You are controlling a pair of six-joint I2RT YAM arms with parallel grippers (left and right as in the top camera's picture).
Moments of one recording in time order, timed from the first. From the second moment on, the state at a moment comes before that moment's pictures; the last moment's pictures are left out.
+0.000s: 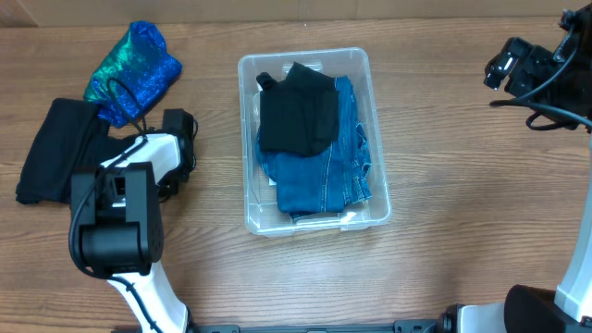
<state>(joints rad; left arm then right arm) 0.03 2.02 1.12 -0.70 -0.81 -0.07 -0.16 1.60 2.09 -1.45 -0.10 0.33</state>
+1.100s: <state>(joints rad) -0.11 1.45 1.29 -0.85 -0.79 -0.17 -0.16 1.60 2.09 -1.45 -0.10 0.33</state>
